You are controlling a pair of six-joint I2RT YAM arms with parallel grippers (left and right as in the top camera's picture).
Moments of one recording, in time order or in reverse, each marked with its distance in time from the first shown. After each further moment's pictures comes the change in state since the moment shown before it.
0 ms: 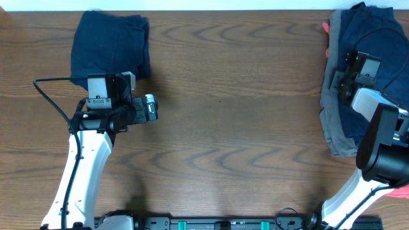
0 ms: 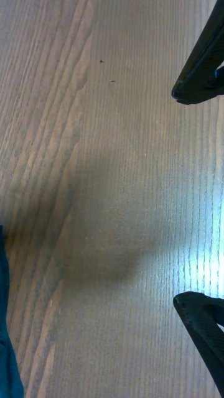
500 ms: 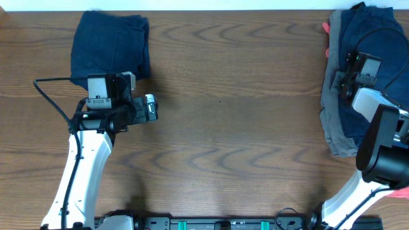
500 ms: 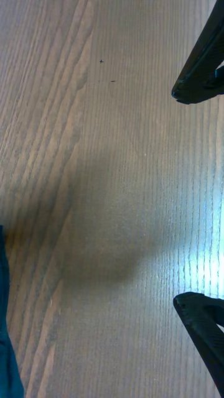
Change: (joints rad) left arm 0.000 0.000 0.000 0.000 0.000 0.000; right arm 0.000 -0.027 0.001 -0.029 0.019 0.008
